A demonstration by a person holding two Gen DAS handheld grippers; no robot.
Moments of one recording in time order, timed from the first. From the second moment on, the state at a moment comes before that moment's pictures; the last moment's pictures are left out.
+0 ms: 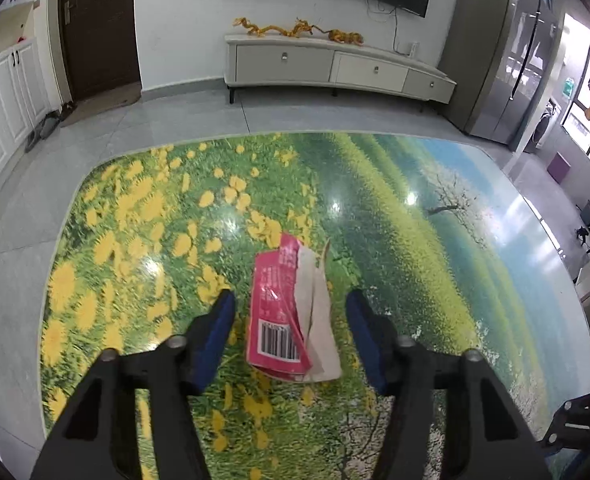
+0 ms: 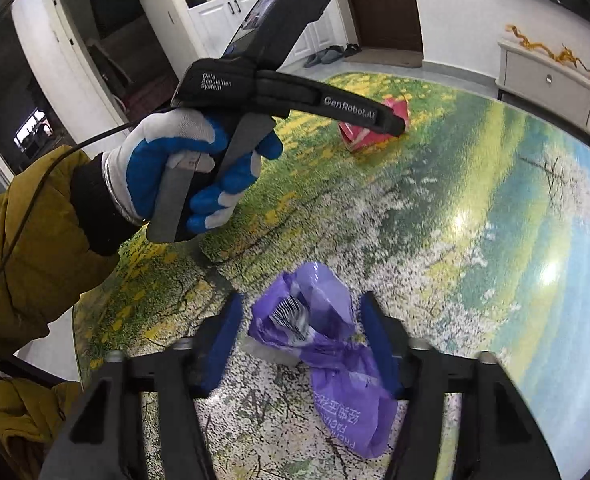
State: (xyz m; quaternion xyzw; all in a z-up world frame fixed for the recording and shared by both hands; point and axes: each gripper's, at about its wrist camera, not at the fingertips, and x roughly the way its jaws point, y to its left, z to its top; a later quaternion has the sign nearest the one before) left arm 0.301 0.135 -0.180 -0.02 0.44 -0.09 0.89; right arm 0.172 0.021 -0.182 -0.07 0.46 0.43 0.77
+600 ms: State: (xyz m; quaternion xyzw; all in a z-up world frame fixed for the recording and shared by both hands) left arm 0.227 0.101 -0.170 -0.05 0.43 -0.13 0.89; right arm 0.141 -0.054 -0.158 0.00 0.44 0.38 0.81
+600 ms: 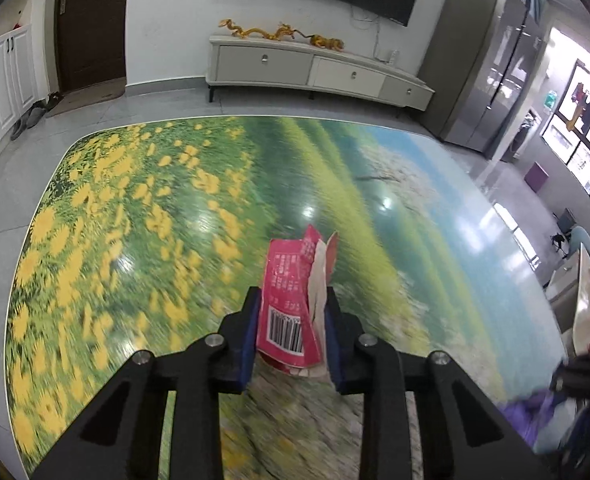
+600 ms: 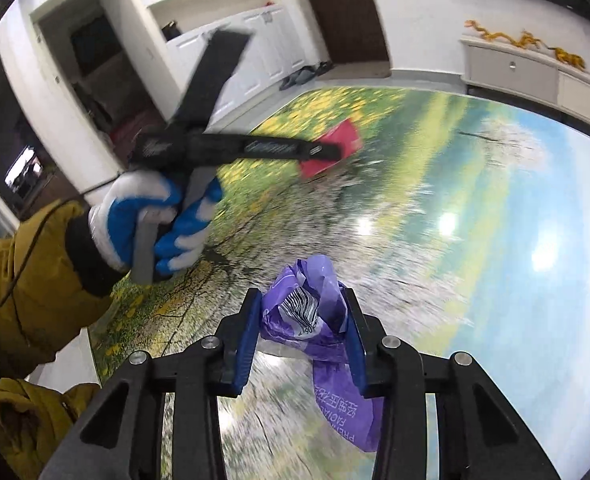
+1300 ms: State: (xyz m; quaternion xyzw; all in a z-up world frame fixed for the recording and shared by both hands) left arm 0.196 -0.141 -0.097 0.01 0.42 -0.31 0.86; right arm 0.147 -0.344 -0.136 0.12 0.38 0.10 0.91
